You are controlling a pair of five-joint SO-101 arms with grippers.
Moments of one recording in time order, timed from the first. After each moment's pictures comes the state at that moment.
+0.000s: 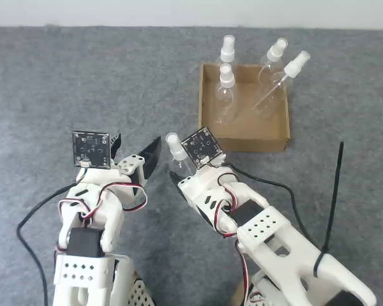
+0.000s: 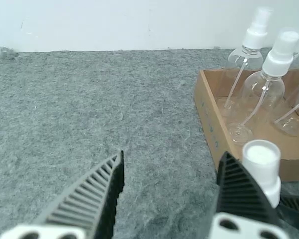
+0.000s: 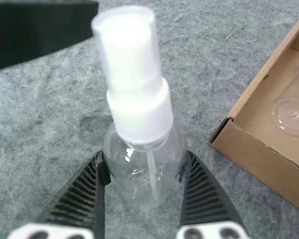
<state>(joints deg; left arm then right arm) -1.1 -80.0 77.6 42.3 6.6 -40.3 -35.3 69.3 13.9 -0.5</state>
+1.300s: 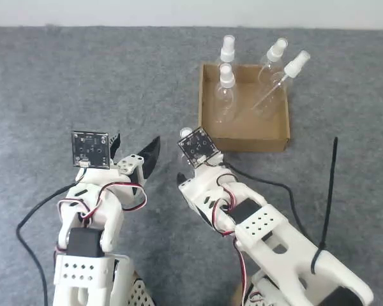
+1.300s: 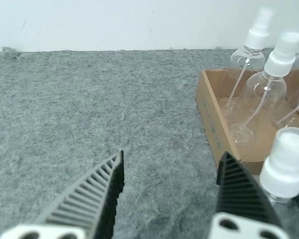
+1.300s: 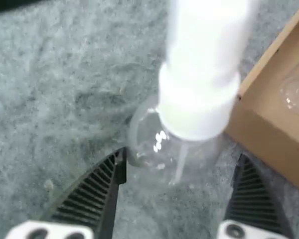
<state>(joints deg) -1.5 -80.0 77.6 42.3 6.6 -40.4 -33.8 68.5 16.1 -0.5</state>
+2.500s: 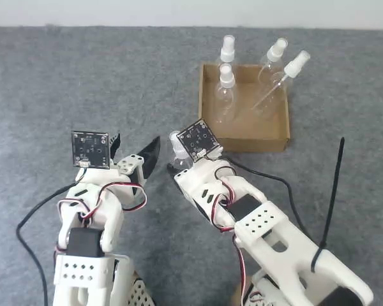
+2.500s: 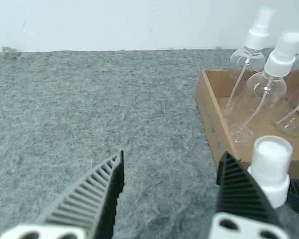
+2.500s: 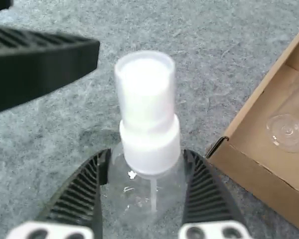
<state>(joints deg) -1.6 -80.0 77.6 42.3 6.6 -40.3 -33.8 65.1 13.3 -0.4</state>
